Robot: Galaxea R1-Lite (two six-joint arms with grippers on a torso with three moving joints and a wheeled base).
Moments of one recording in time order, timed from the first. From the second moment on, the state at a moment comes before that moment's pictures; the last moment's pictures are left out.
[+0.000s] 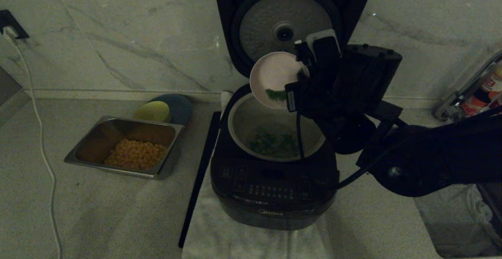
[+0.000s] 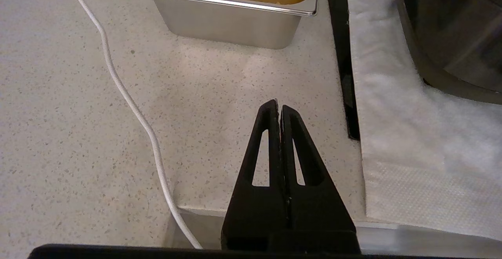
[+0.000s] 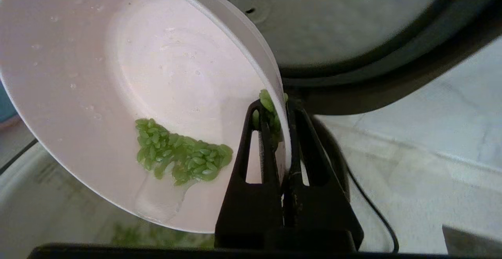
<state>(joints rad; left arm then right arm) -0.02 0.00 -0.01 0.03 0.00 0.00 0.76 1.92 -1.31 -0.78 -0.61 -0.25</state>
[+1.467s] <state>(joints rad) -0.02 0.00 -0.01 0.03 0.00 0.00 0.10 1.46 -1.51 0.90 0.11 0.44</state>
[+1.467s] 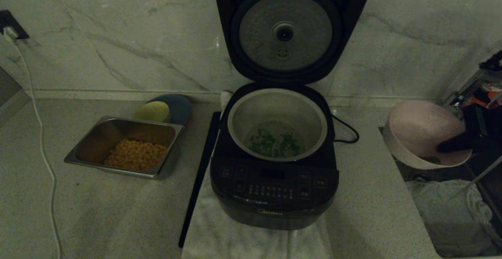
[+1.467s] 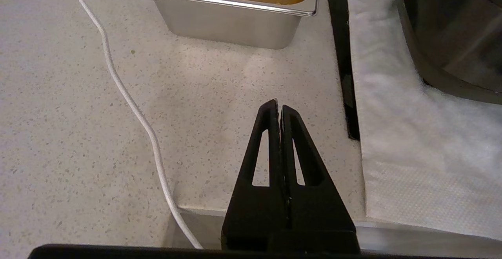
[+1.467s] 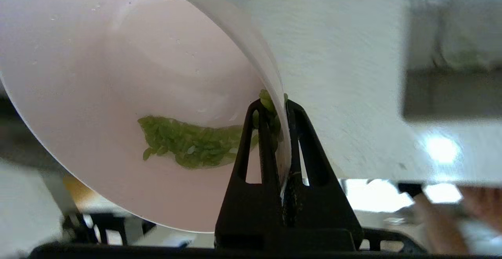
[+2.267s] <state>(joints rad) -0.02 0.00 -0.01 0.03 0.00 0.00 -0.86 1.53 -0.95 0.34 0.40 0.35</state>
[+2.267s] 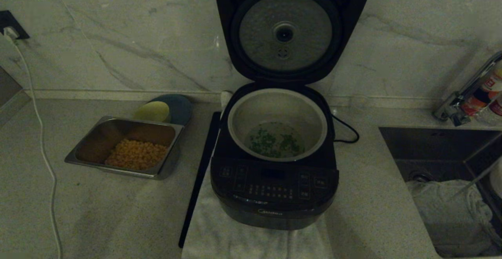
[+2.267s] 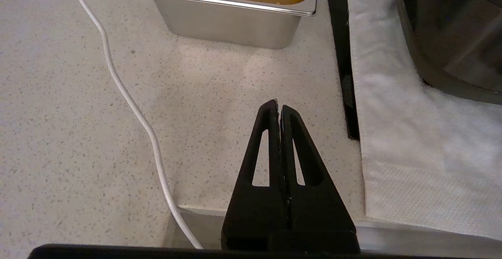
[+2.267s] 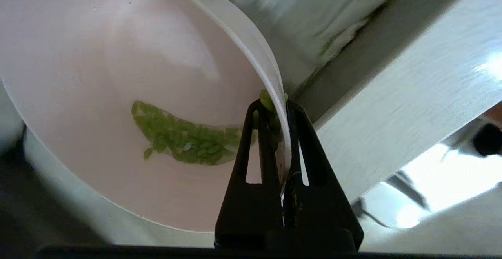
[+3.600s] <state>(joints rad) -0.02 0.00 -0.01 0.03 0.00 0.00 -1.05 2.11 -1.18 0.08 0.58 0.33</state>
